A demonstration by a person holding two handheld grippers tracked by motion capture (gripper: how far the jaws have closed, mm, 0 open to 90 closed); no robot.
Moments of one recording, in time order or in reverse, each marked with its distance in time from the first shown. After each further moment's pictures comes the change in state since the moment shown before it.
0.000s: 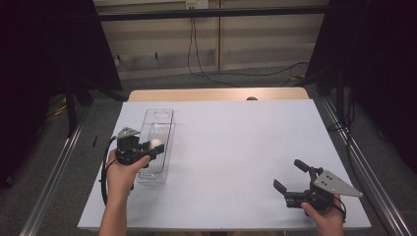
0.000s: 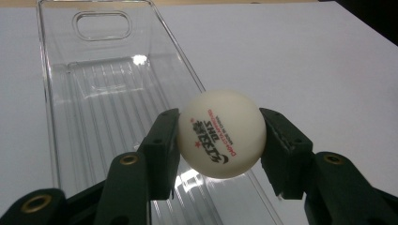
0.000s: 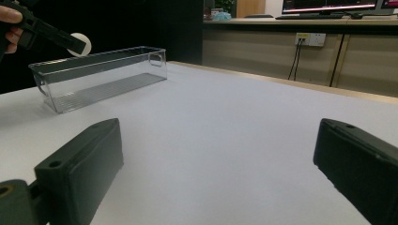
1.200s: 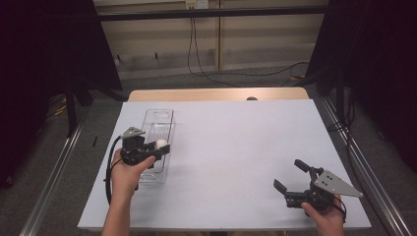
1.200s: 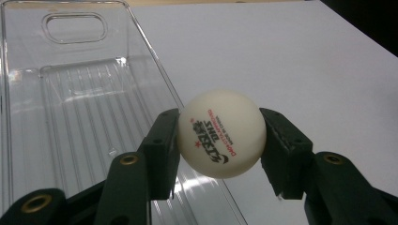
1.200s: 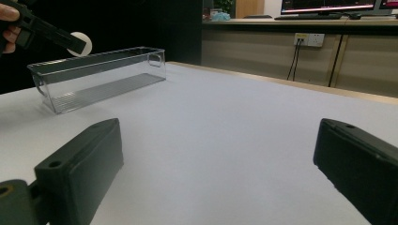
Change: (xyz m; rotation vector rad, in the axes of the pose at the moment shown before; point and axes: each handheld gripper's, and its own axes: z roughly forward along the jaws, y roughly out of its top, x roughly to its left) left arm -0.014 0.003 0.004 -0.002 -0.033 0.004; right arm 0.000 0.000 0.000 0.002 0.000 -0.001
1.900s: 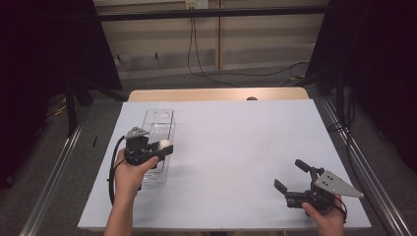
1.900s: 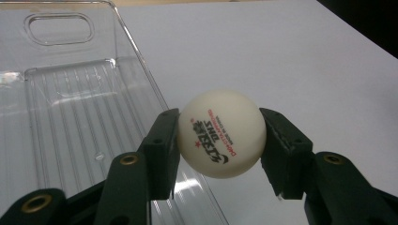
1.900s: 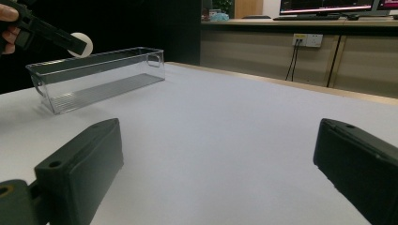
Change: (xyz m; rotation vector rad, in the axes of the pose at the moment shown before) left arm -0.008 0.001 0.005 0.006 -0.012 0.014; right arm 0.000 0.000 -0.001 -0.006 -0.012 0.004
